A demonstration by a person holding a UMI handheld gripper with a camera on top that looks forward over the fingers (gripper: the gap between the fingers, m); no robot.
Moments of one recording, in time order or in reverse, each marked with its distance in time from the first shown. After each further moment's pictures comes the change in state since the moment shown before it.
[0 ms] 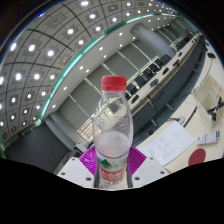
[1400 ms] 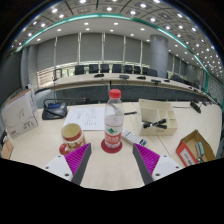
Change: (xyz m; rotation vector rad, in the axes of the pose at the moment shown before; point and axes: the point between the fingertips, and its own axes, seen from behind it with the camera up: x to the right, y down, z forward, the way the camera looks) arm 0.218 0.037 -0.162 -0.263 0.556 -0.650
